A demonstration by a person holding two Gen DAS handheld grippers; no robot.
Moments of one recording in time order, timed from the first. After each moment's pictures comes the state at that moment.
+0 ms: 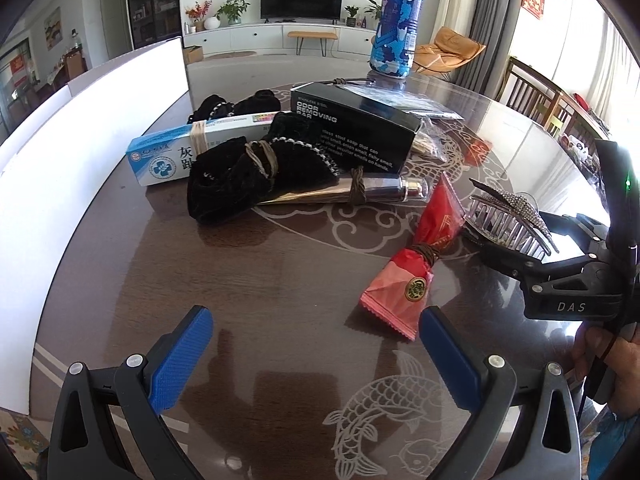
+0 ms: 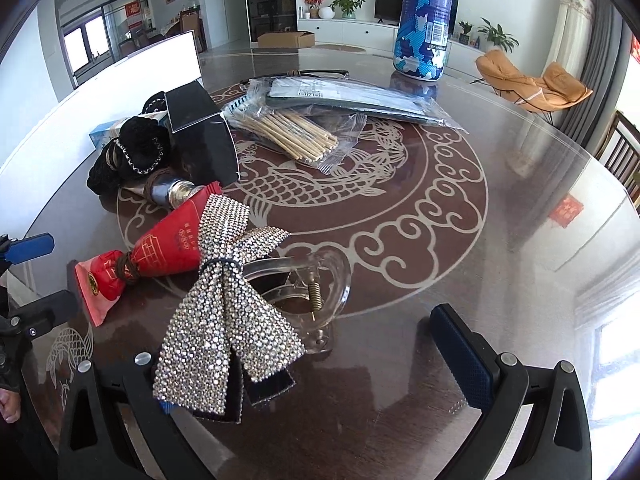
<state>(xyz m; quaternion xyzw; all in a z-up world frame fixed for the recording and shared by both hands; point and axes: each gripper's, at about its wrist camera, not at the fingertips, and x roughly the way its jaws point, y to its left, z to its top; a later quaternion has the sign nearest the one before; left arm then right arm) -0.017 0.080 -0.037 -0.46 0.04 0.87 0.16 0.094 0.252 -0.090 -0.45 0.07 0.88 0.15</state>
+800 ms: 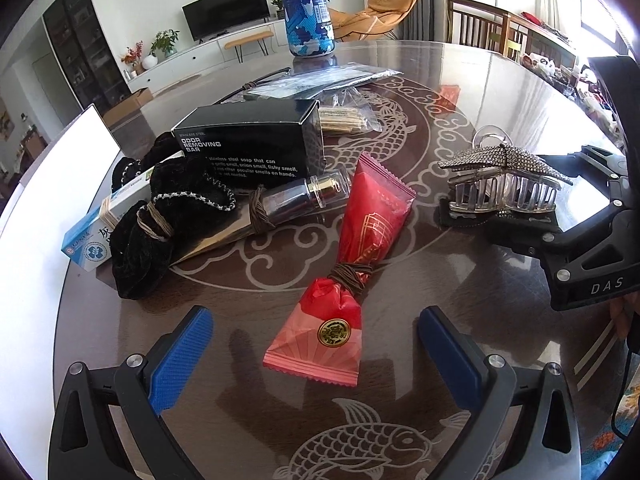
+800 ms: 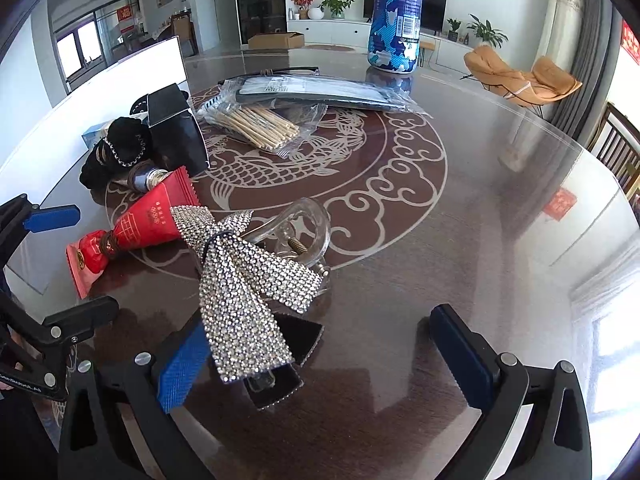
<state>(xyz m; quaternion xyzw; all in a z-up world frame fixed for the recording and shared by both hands) -0.023 0.146 -0.042 -0.44 0.18 0.85 0.21 0.125 0.270 -0.091 -0.45 0.08 0.87 0.17</state>
